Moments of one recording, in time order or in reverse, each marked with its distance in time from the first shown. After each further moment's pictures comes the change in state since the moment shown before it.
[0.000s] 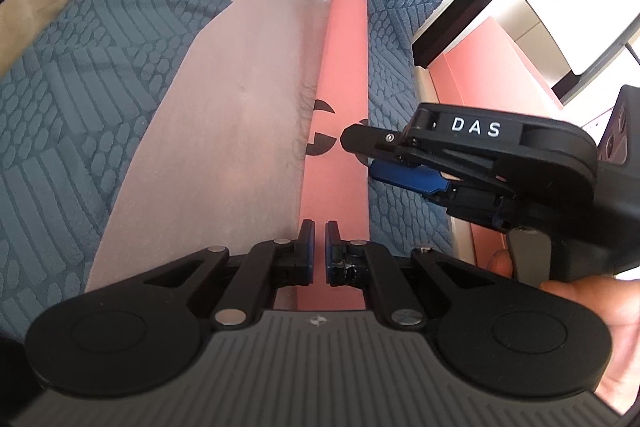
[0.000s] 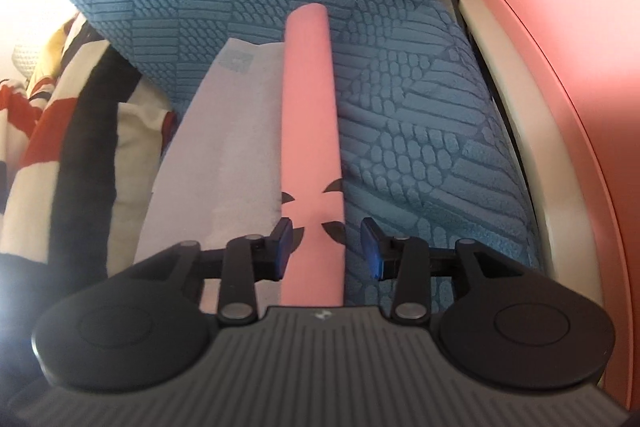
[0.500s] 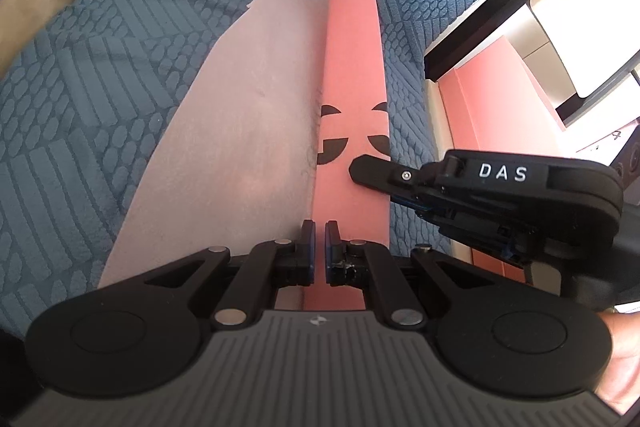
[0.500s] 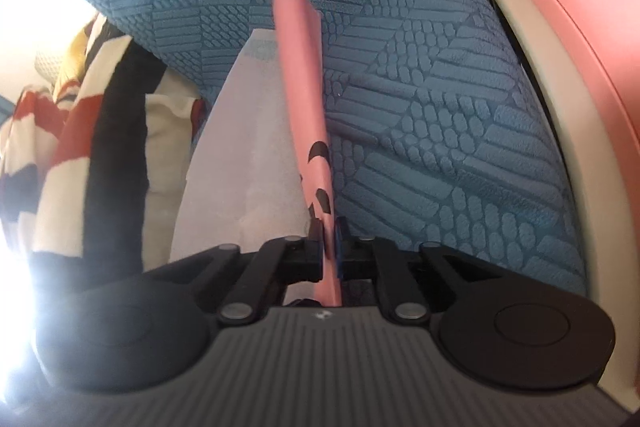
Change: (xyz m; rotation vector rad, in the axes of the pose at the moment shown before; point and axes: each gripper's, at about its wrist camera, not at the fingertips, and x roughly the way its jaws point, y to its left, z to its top) left arm 0.001 0.009 0.006 -0.061 -0.008 -0.011; right arm -0.004 0.004 -0.007 0.017 0.054 0.097
